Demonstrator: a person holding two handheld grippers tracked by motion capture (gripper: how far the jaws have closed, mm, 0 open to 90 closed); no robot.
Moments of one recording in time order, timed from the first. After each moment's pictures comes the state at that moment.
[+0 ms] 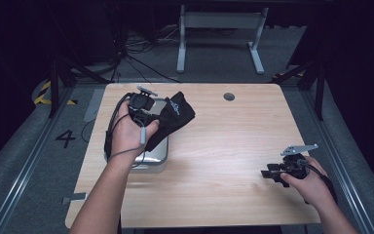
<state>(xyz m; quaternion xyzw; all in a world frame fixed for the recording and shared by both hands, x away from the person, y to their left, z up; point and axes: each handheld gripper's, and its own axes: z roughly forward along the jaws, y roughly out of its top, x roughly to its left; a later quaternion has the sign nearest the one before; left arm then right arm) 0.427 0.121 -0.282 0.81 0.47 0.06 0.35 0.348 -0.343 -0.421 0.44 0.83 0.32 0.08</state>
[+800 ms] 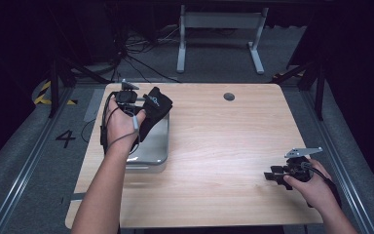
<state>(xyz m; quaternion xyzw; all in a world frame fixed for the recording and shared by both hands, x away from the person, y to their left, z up) 0.479 0.159 -0.322 0.73 0.59 0.07 0.32 0.340 -0.351 -0.424 0.46 0.83 0.32 0.08</state>
